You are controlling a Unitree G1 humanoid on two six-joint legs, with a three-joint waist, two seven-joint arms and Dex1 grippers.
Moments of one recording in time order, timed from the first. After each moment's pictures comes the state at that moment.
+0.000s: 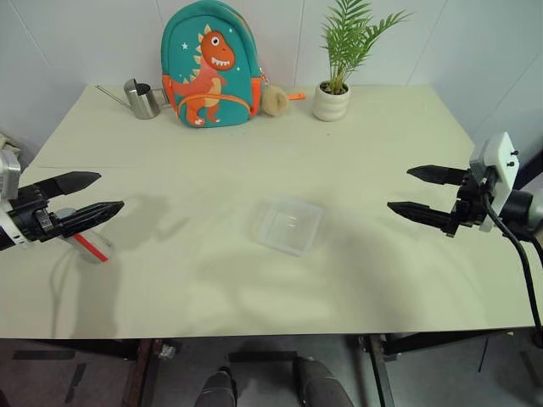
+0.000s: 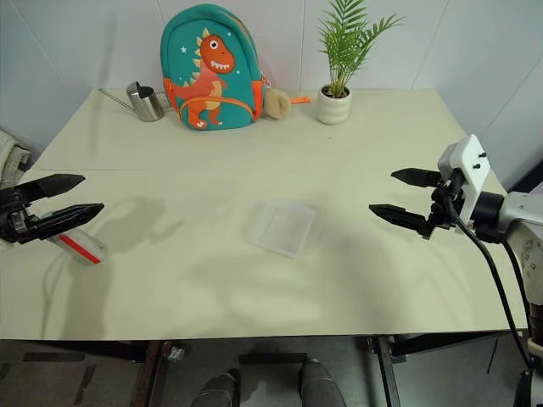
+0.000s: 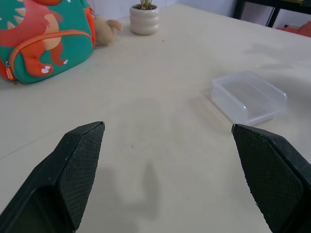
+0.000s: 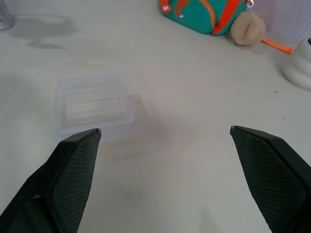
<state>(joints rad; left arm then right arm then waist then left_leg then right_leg) -0.31 1.01 0.57 0.09 -0.64 0.54 -1.11 -0.47 -0.95 -0.28 -0.09 0.56 0.57 1.05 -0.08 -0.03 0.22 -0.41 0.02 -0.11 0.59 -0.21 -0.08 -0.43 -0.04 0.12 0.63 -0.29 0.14</state>
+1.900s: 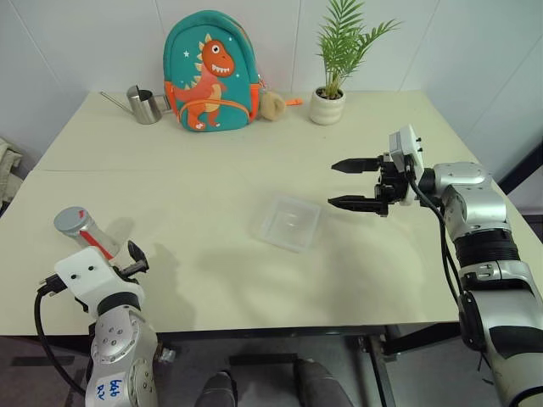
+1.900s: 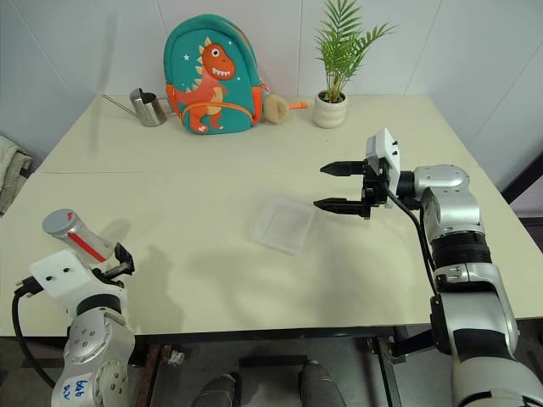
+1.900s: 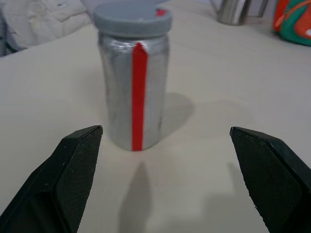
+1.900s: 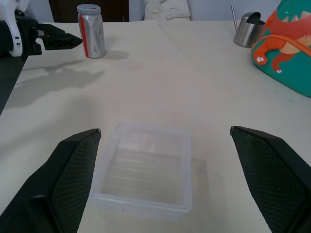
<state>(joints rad) 0.04 -0.06 0.39 -0.66 -0.11 0.57 0.43 -0.98 -0.62 0.02 0.64 0.34 0.12 1.45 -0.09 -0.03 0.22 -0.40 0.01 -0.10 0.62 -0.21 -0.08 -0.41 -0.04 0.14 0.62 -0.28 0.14</state>
